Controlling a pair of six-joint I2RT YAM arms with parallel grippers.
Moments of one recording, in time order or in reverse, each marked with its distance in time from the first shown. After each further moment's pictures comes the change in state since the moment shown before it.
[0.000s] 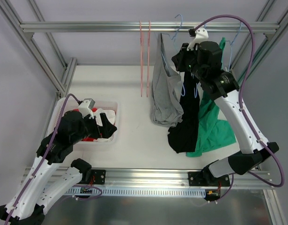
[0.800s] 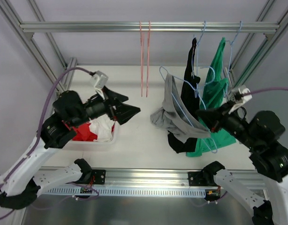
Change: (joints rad) left arm -0.240 0.237 0.340 0.426 0.182 0.061; right arm 0.000 -0.800 -0.491 -0.230 -0.258 0.051
